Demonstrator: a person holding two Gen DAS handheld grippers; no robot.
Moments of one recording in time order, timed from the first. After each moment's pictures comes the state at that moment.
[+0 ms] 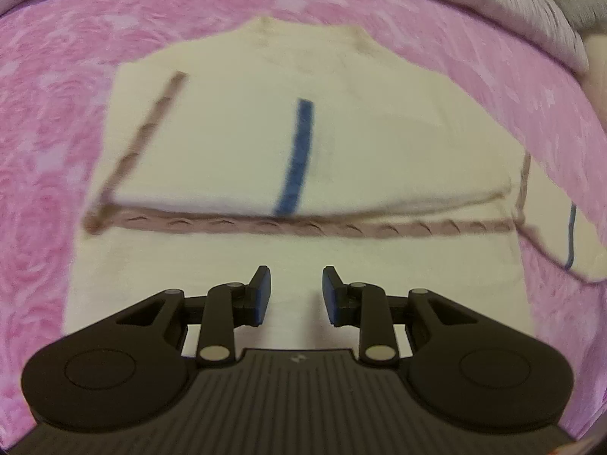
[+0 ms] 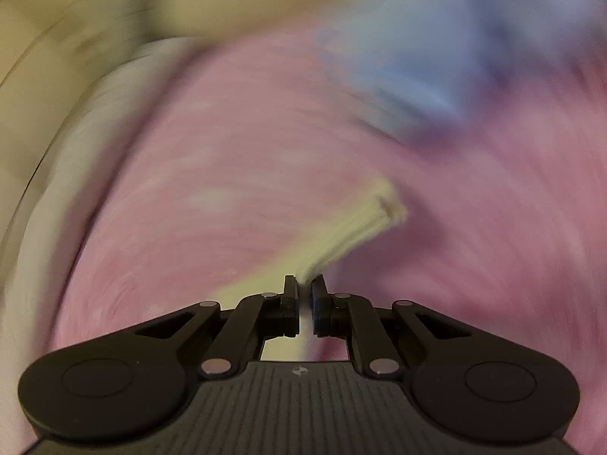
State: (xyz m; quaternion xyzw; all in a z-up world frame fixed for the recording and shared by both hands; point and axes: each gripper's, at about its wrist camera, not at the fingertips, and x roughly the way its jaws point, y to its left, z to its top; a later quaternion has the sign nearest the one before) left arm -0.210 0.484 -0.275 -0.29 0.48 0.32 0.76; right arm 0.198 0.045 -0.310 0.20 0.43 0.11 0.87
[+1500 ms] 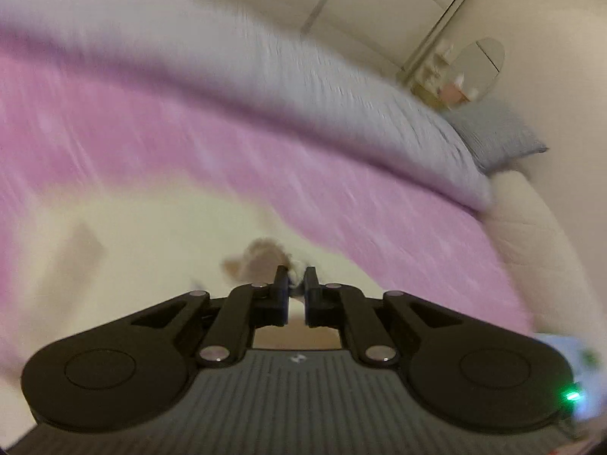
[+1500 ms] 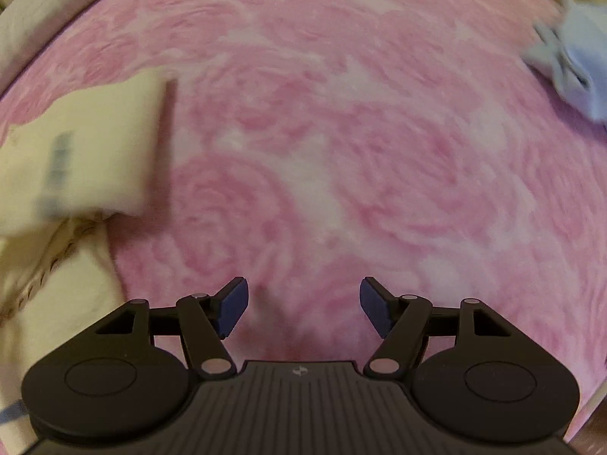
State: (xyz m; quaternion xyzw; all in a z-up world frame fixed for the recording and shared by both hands) left arm -0.204 0.558 -0.207 -0.29 0.24 0.28 0.88; right arm 0.108 0.159 -0.313 -0.09 0.62 0.19 0.76
